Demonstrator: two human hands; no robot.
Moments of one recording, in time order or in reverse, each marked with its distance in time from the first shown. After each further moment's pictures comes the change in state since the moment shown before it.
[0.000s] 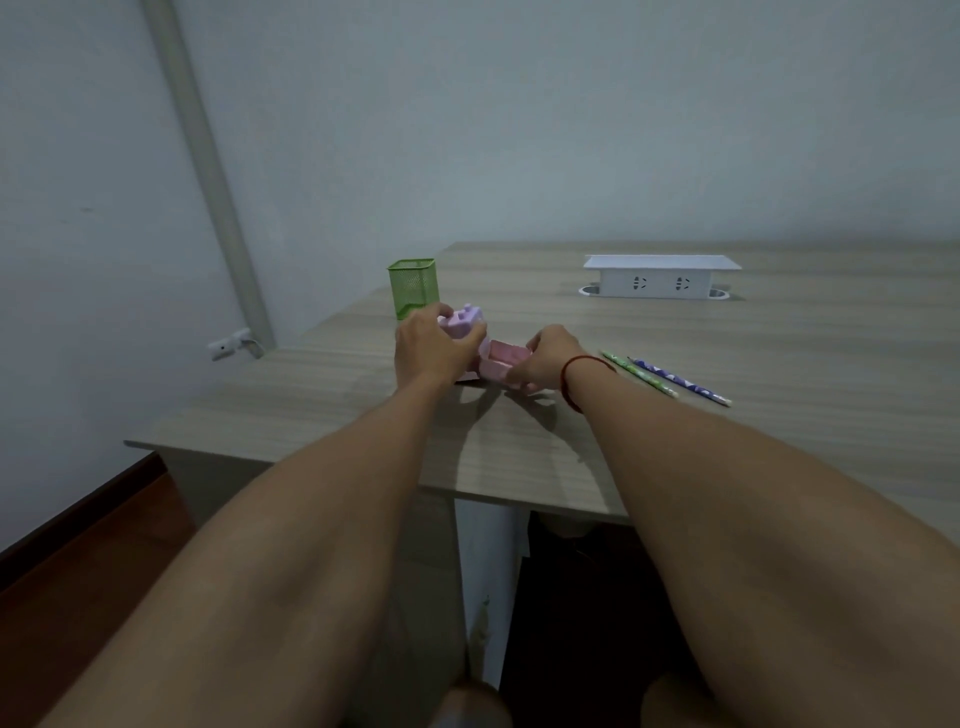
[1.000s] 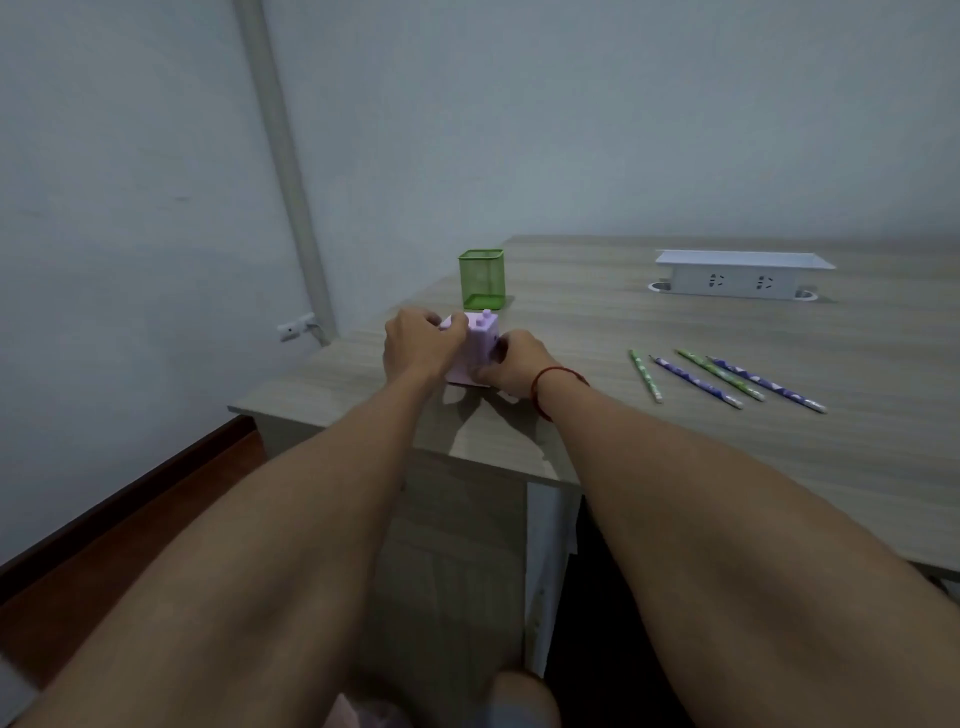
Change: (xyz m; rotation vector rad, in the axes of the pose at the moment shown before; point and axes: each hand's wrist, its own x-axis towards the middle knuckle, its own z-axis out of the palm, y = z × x) left_hand 0.007 -0.052 -0.072 0.033 0.059 -0.192; right_hand -0.020 -0.053 0.082 -0.003 -0.126 -0.237
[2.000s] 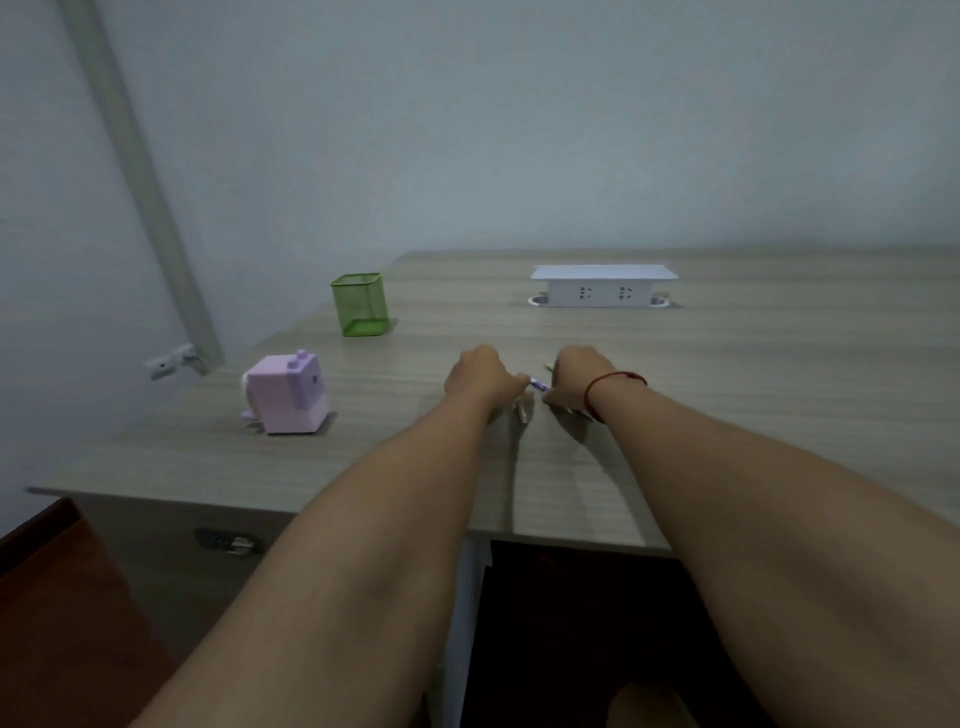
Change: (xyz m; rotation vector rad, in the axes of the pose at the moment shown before) left_hand -0.055 0.108 0.149 0.283 -0.539 0.159; right_hand -0.022 0.109 -0.151 -0.620 0.124 0.251
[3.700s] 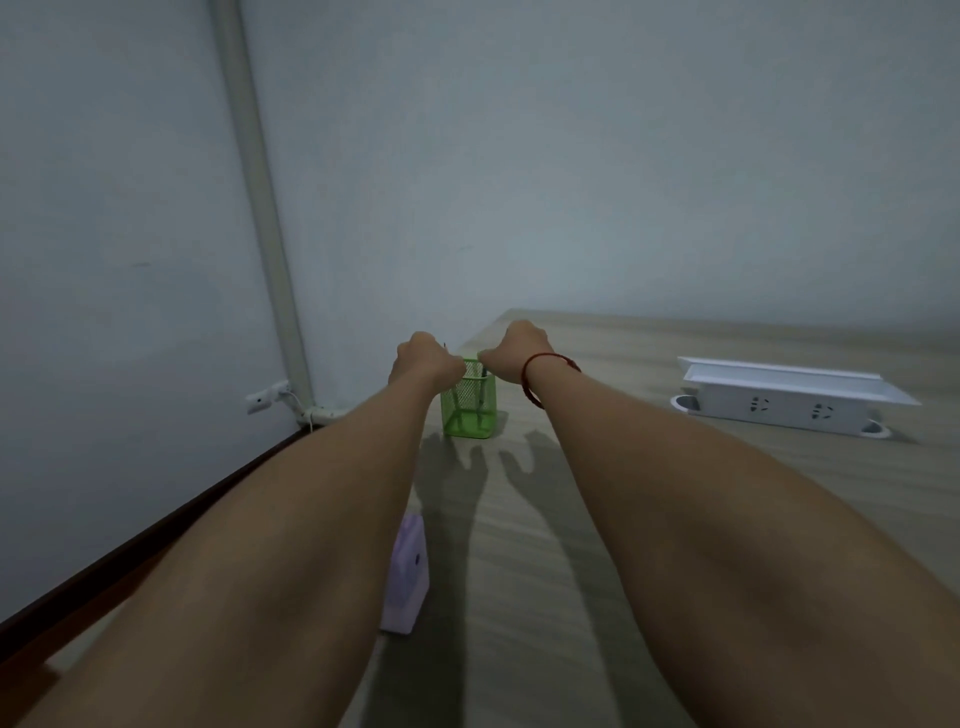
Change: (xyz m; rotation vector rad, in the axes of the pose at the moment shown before) left_hand 0.191 -0.118 -0.163 -0.115 0.262 -0.300; right_hand 0.211 -0.231 -0.025 0.459 0.049 -0.199
